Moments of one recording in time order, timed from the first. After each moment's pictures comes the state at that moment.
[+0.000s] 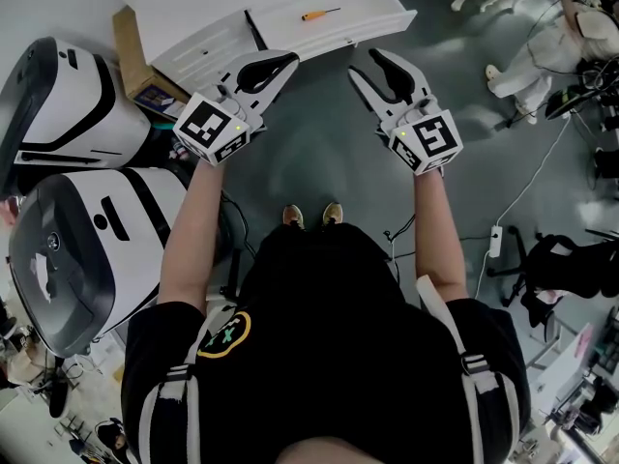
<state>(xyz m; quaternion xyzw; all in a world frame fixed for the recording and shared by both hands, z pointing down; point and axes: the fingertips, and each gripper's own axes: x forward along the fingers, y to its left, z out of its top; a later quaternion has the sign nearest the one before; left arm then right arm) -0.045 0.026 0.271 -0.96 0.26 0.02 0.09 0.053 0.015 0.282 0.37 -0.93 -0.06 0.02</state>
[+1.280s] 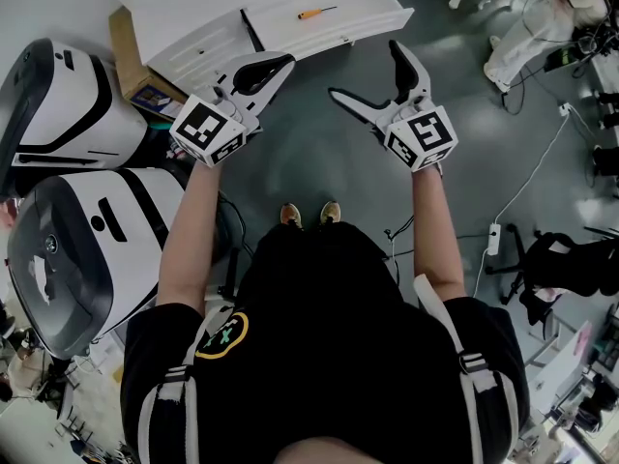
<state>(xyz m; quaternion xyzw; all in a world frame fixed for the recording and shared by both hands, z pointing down) -0.043 0.025 0.278 -0.96 0.26 0.02 0.08 0.055 0.008 0.296 0.37 -0.93 -0.04 0.02</state>
